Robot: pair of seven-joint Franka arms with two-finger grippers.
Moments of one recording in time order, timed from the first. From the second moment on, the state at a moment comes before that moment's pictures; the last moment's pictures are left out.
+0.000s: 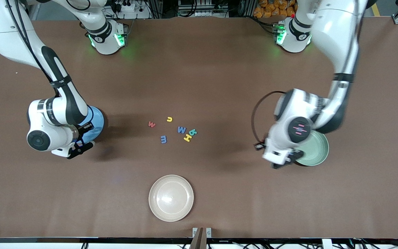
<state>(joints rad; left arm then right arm) -0.25 0.61 -0.06 -1.48 -0.01 1.94 -0.62 -0.14 0.57 0.17 -1.82 -0.18 1.95 -0.38</state>
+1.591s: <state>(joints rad) 0.02 0.56 -0.11 -1.59 0.04 2.02 -0.09 0.27 0.59 0.20 -1.89 0.09 2.27 0.69</state>
